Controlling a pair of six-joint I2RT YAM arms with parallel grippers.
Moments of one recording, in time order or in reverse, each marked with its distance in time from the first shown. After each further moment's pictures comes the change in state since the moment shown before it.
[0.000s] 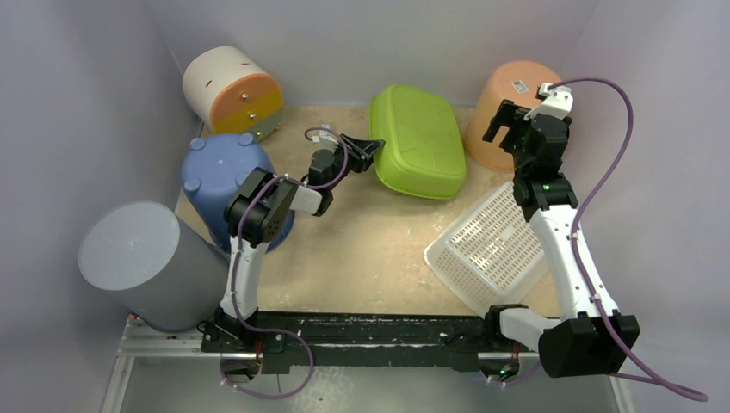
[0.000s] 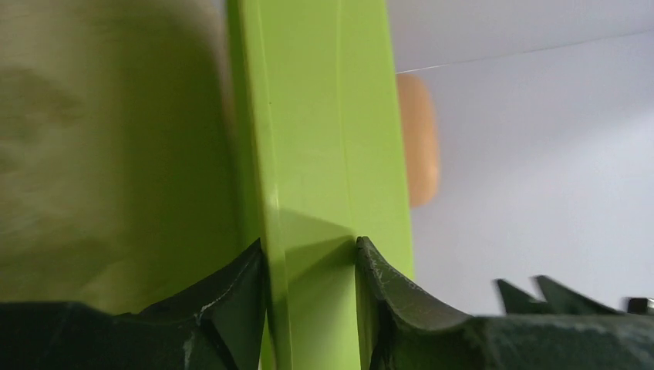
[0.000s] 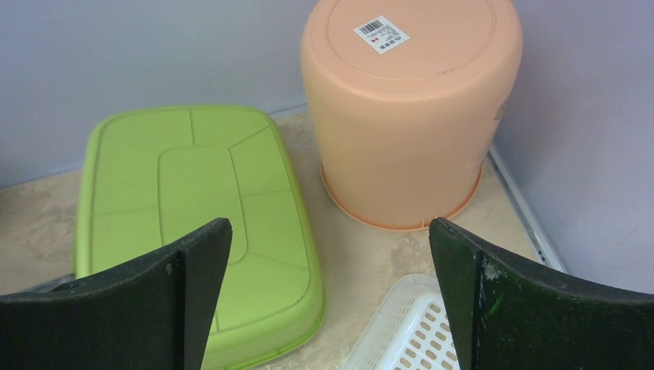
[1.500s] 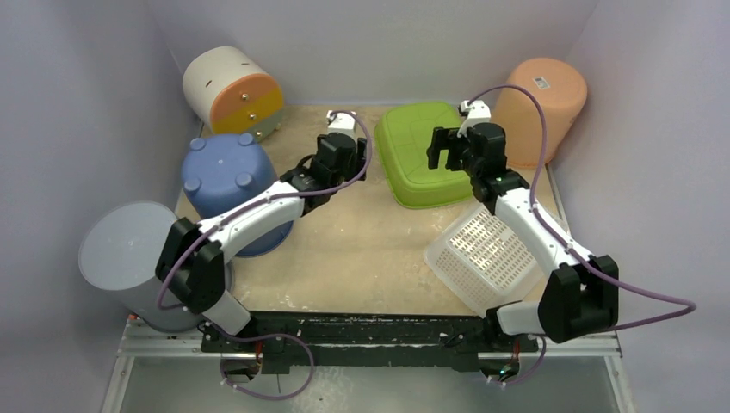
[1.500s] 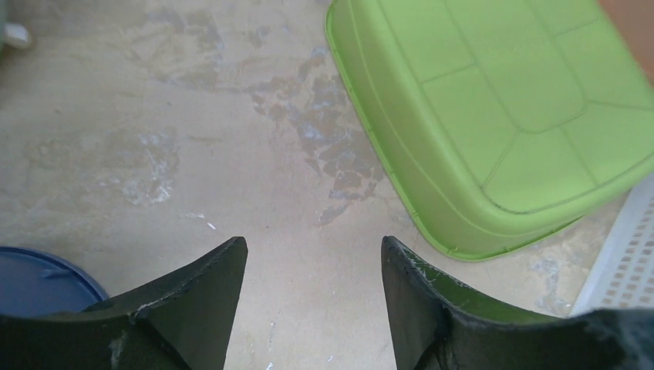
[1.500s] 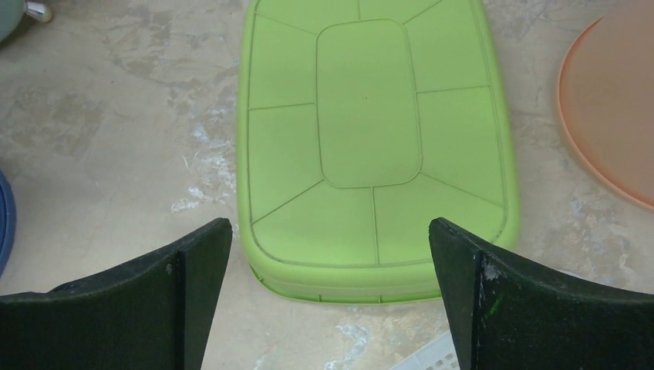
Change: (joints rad) left arm -0.208 -0.580 0.094 -1.294 -0.603 1.049; right arm 0.214 0.211 -0.085 0.072 -0.216 -0.043
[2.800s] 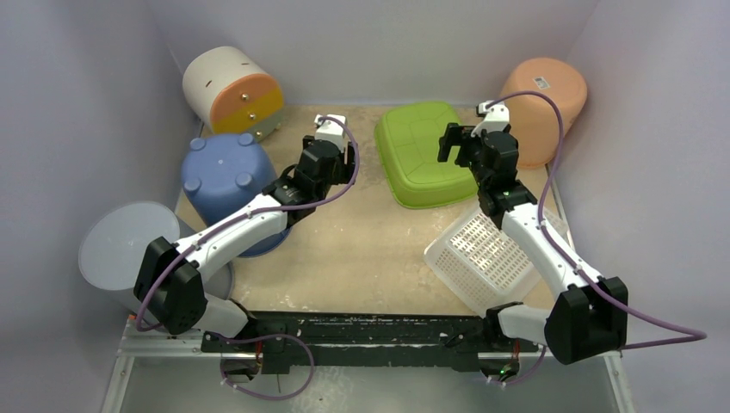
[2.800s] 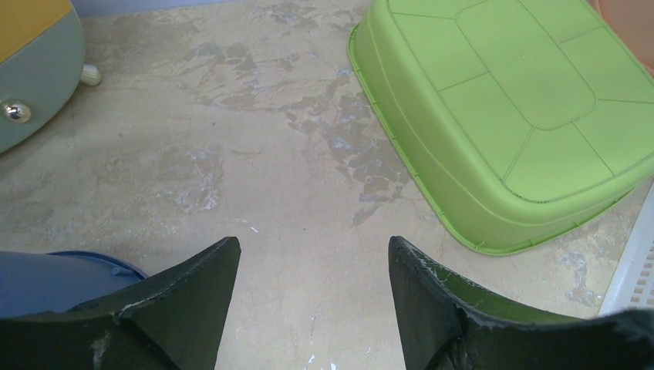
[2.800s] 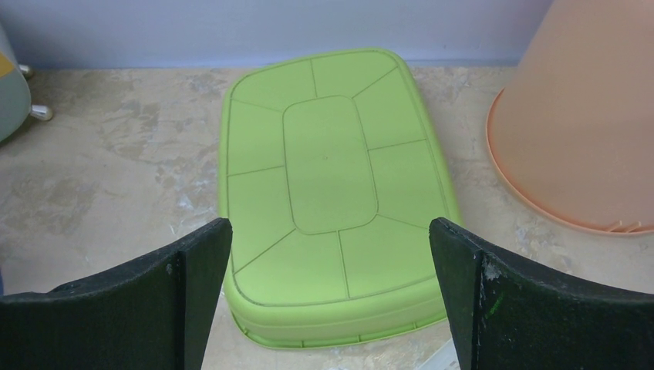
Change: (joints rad) left arm 0.005 -0.194 -0.128 0.064 -0.028 0.132; right arm -0.008 -0.119 -0.106 0.183 0.111 0.000
